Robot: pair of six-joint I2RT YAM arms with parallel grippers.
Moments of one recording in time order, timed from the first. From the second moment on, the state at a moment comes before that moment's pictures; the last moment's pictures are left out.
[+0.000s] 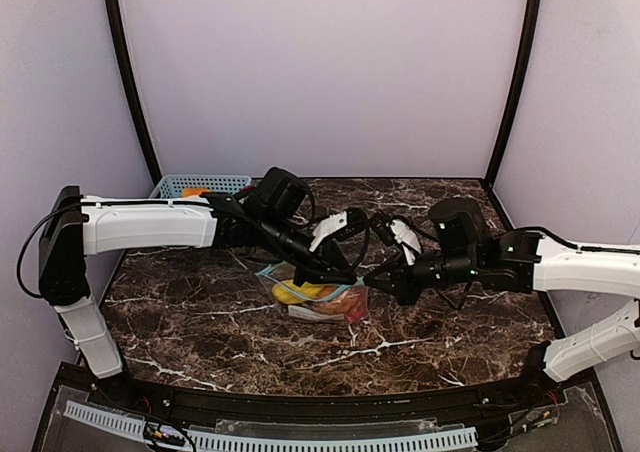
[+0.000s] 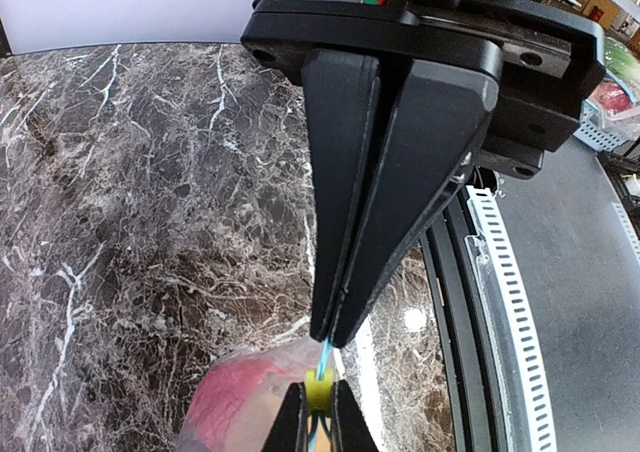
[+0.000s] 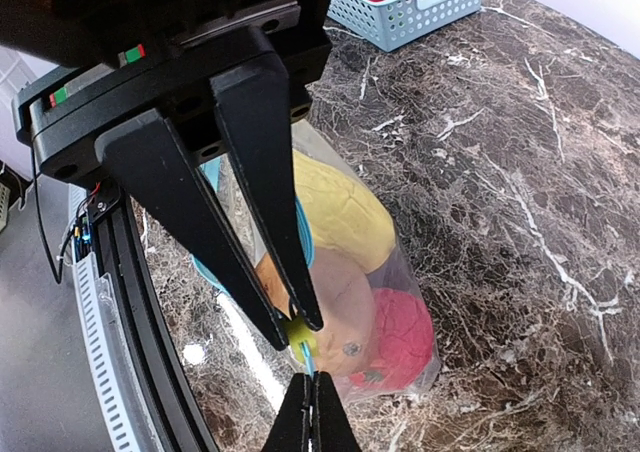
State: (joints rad) left arm -0.91 1.76 1.34 -0.32 0.67 0.29; right arm 0.95 1.19 0.81 -0.21 -0.24 0.18
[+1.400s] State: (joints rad) left arm -0.89 1.71 1.39 -0.49 0.68 0.33; right arm 0.95 1.17 0.81 -0.19 -0.26 0.19
